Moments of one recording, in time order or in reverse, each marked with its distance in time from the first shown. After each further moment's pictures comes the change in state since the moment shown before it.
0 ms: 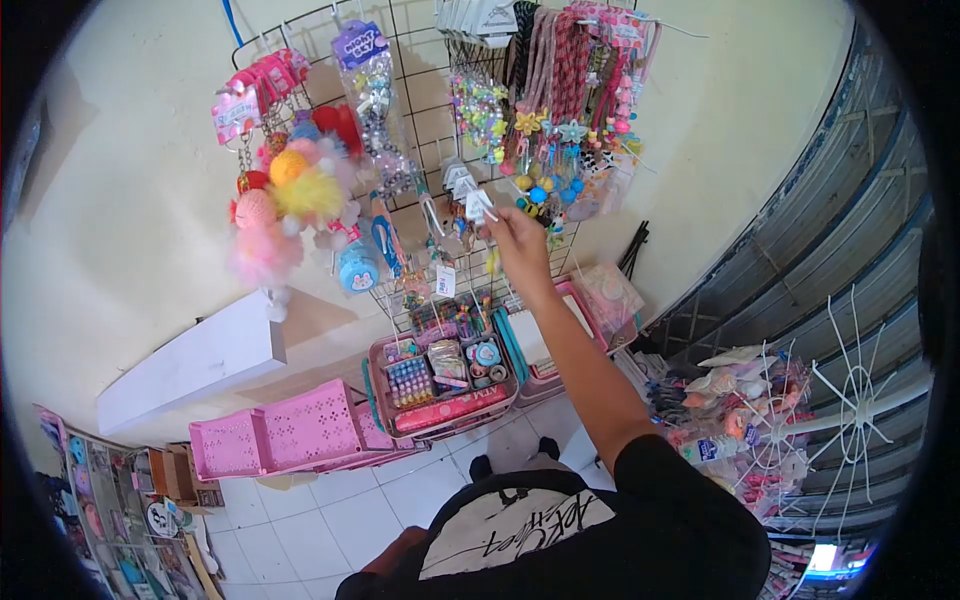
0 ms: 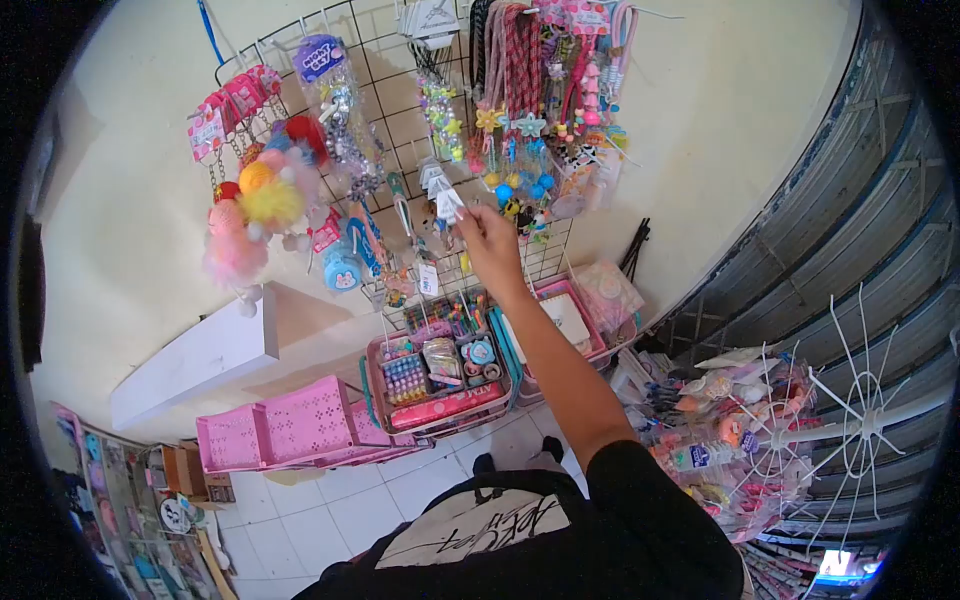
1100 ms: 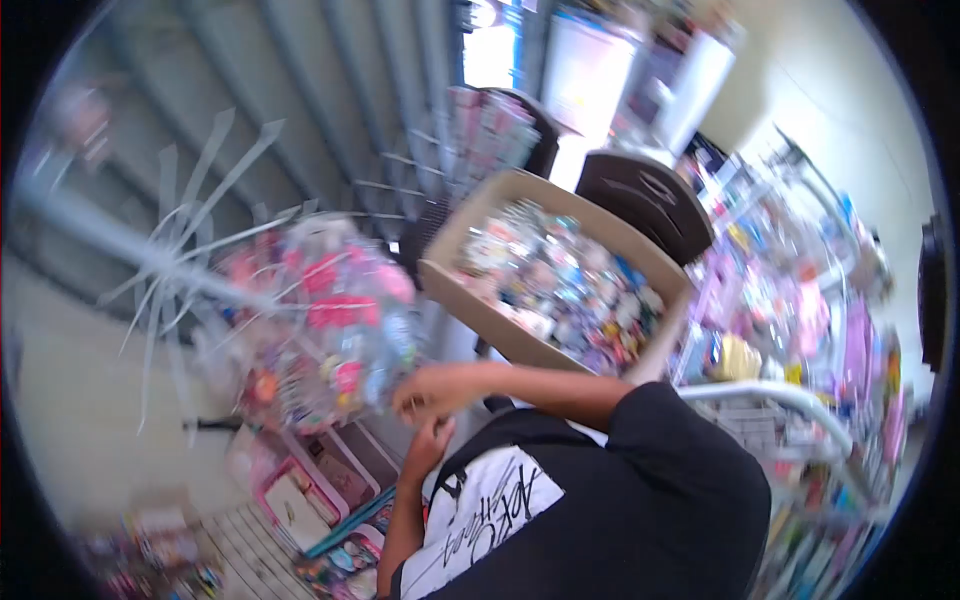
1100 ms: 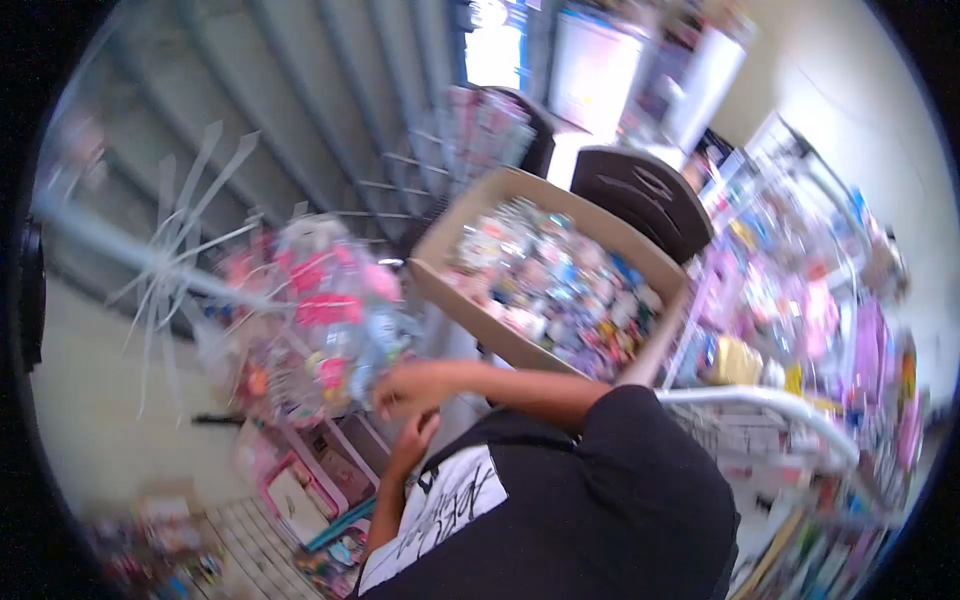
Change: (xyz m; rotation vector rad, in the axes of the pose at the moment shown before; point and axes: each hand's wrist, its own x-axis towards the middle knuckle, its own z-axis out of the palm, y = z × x) left_hand 0.135 0.515 -0.101 0.177 -0.880 0.940; right_hand -0.543 -0.174 -0.227 -0.658 0.456 0.351
